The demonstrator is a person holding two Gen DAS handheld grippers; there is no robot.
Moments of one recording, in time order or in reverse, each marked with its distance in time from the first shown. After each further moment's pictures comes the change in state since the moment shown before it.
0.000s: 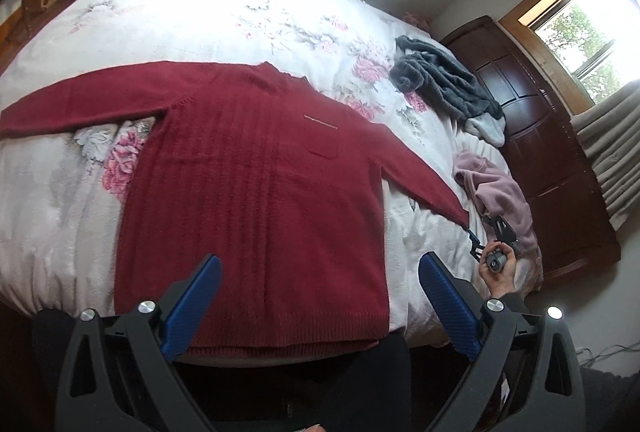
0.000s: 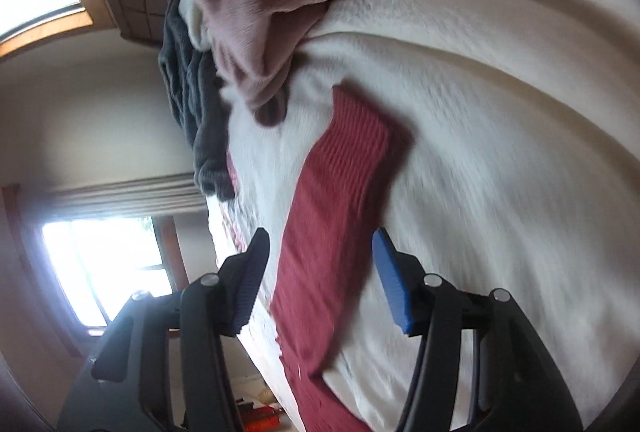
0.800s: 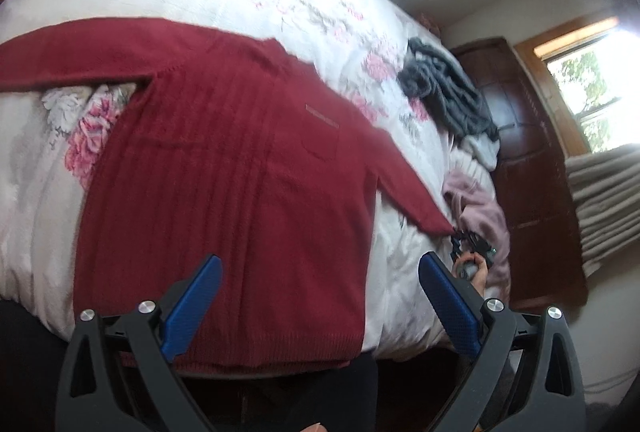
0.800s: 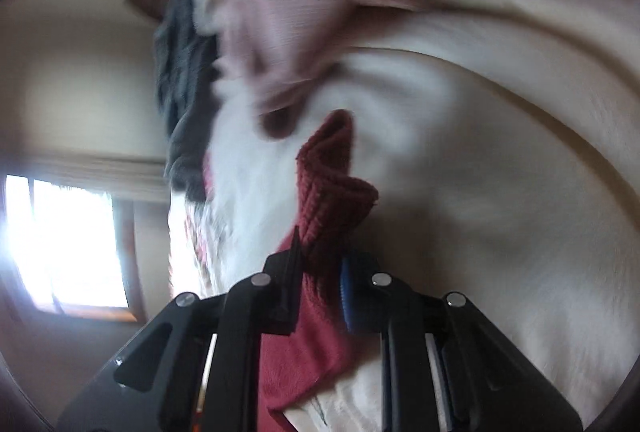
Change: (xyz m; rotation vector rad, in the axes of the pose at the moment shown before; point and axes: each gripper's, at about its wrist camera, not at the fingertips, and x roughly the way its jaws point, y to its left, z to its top) left arm 0.037 0.045 0.044 -0.173 0.018 -0.113; right arm 0.036 0.064 0.005 -0.266 -0.060 -0.145
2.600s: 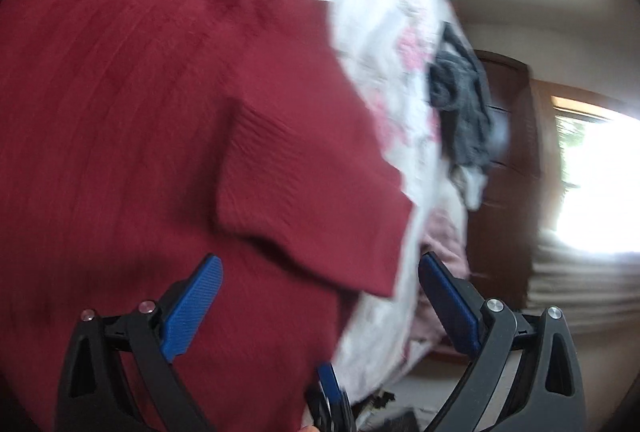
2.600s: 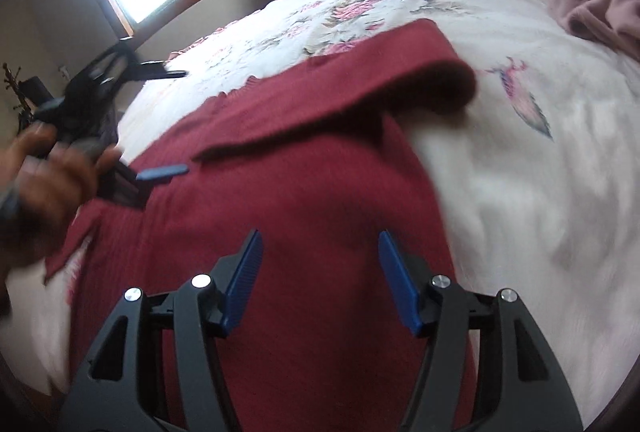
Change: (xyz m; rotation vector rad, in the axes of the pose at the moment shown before) left arm 0.321 0.045 0.147 -0.283 0.294 -0.195; right arm 0.037 0.075 -0.398 -0.976 0.136 -0.042
